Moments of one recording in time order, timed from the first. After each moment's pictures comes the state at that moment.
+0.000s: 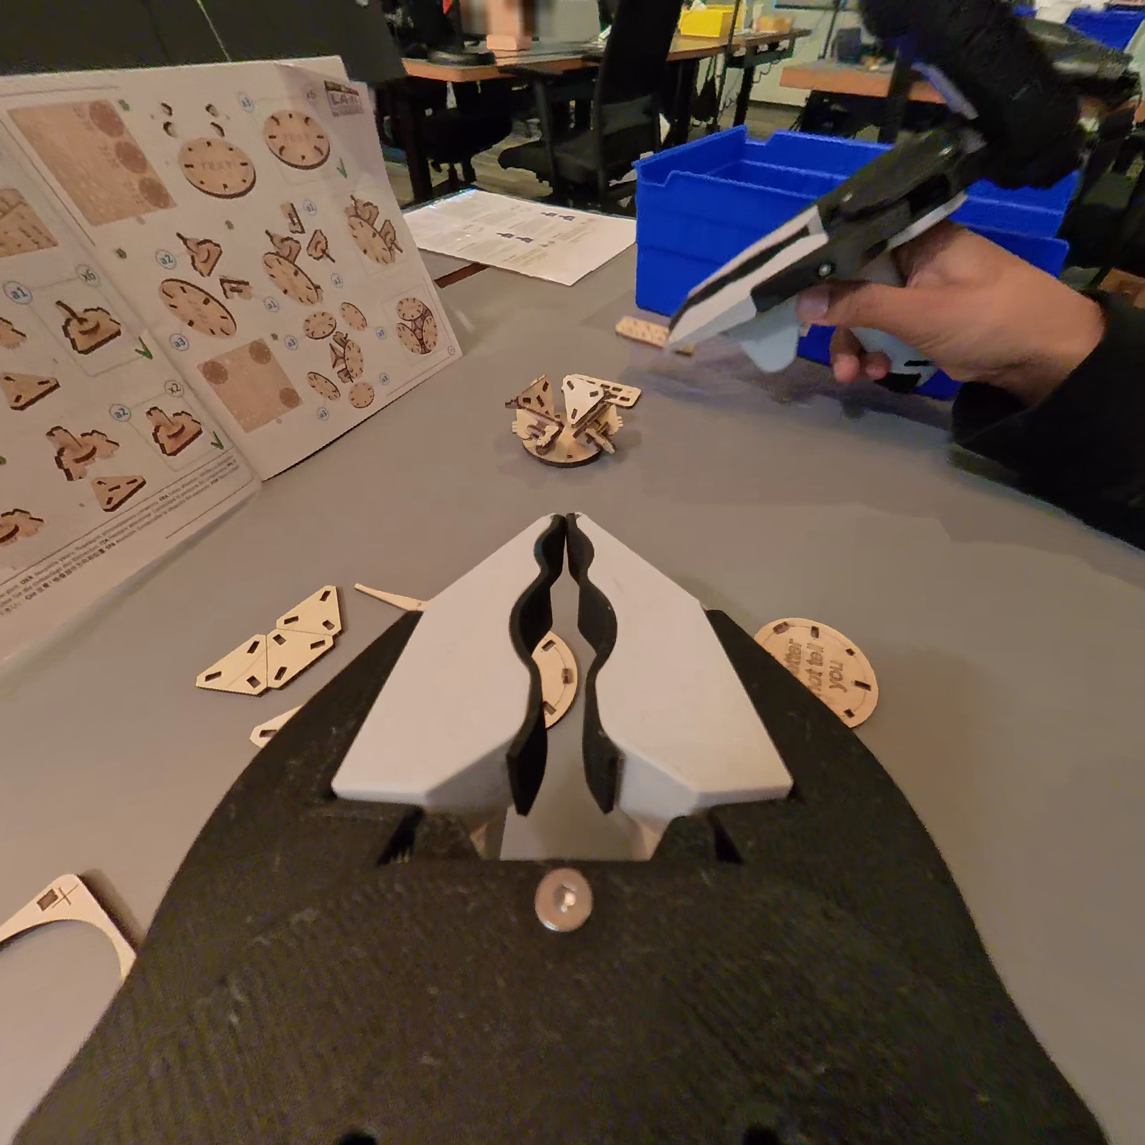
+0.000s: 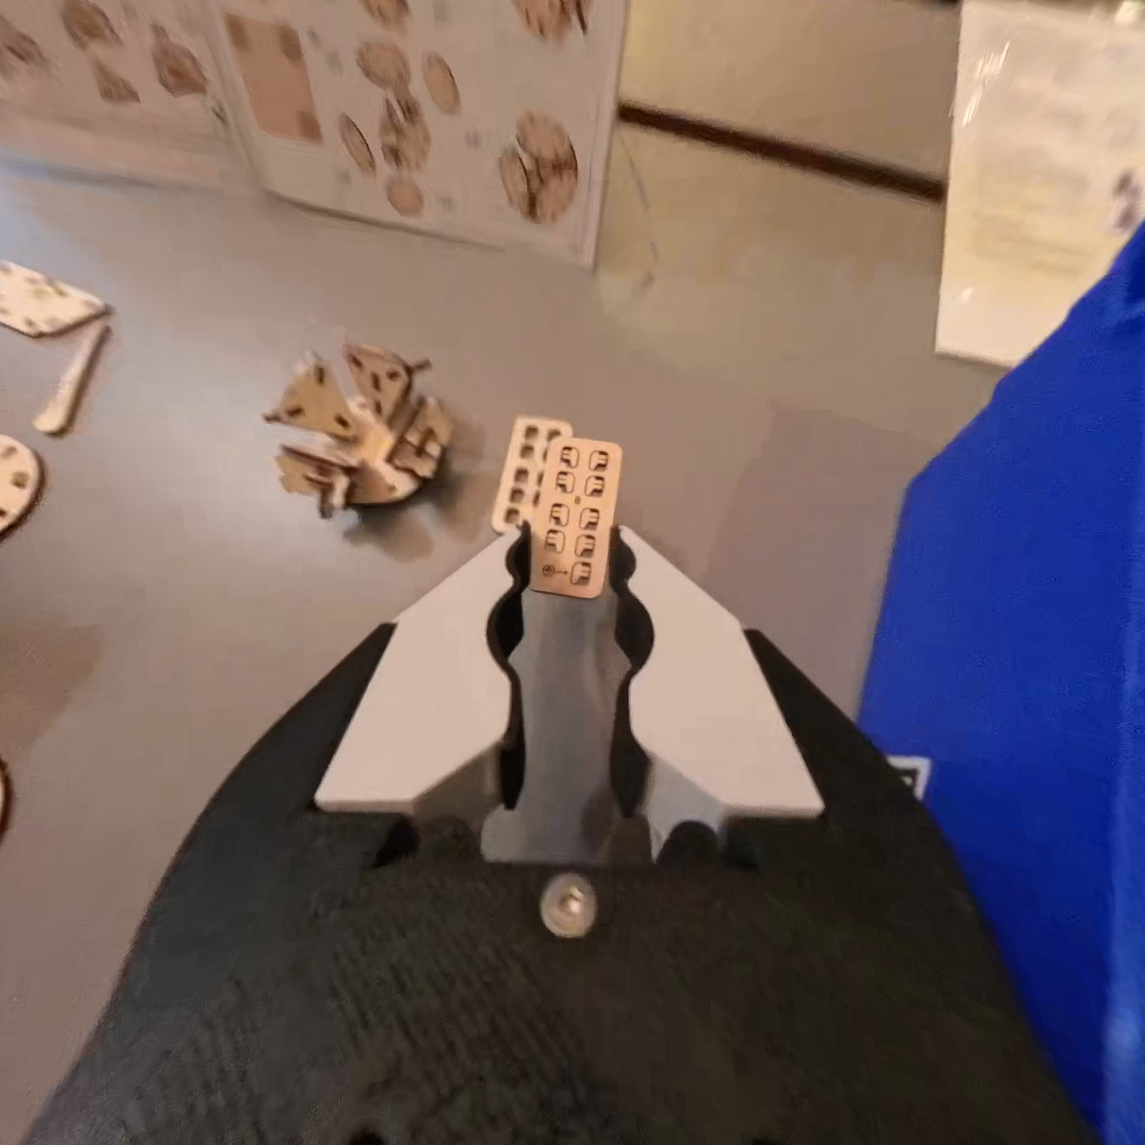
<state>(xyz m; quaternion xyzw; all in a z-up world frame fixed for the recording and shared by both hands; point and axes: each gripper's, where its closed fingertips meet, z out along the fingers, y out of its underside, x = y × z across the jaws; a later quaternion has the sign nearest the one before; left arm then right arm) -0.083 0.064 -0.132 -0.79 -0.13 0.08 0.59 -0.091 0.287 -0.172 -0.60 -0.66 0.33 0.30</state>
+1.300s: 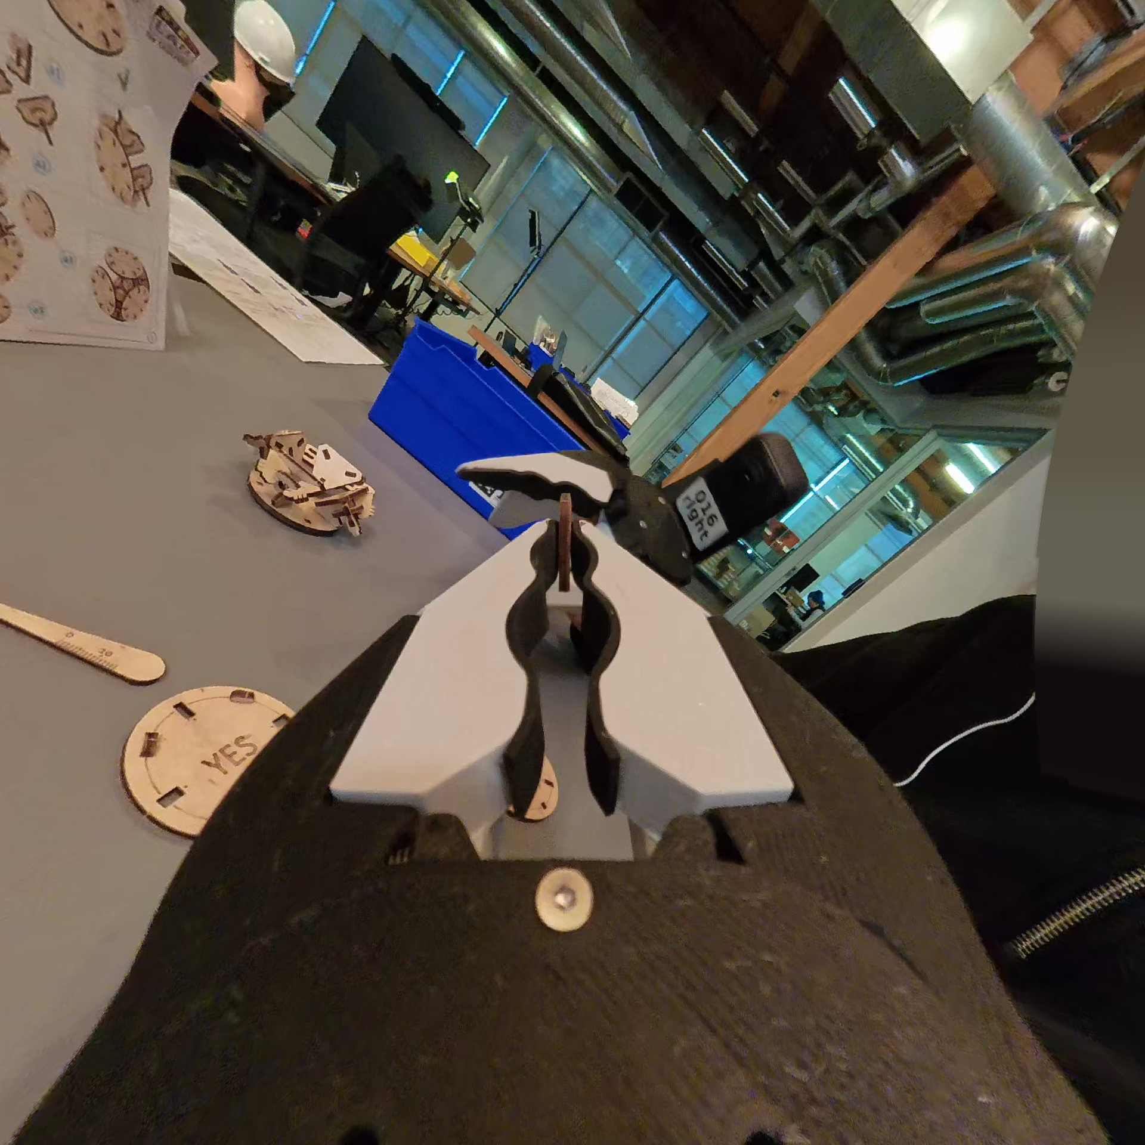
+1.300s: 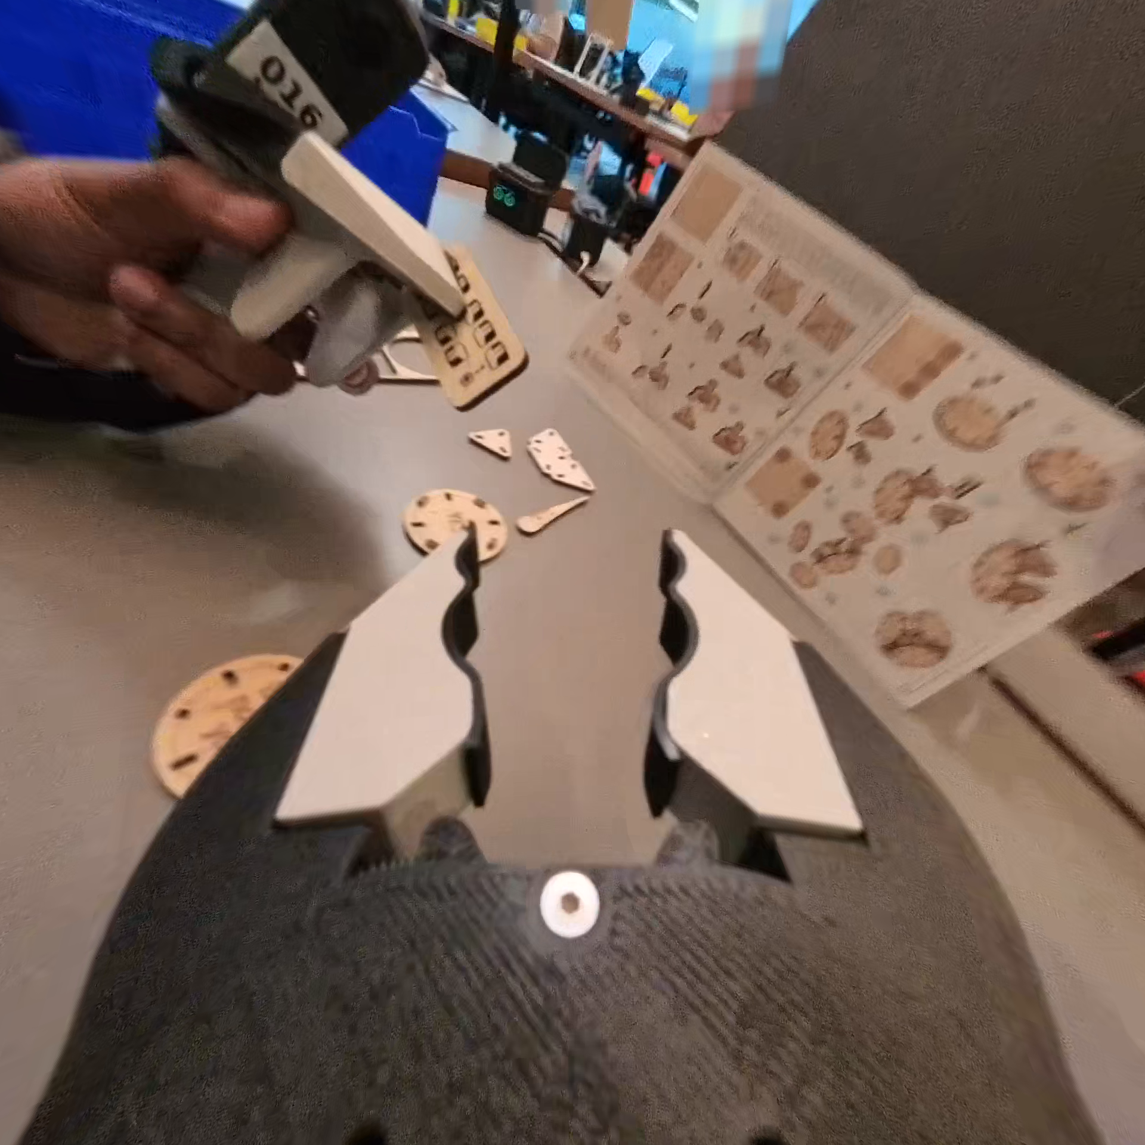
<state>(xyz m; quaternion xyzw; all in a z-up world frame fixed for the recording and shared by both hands) -0.057 0.063 -0.083 -0.62 -0.21 -0.30 0.70 -0.067 0.112 -0.124 -0.22 -0.75 0.49 0.38</state>
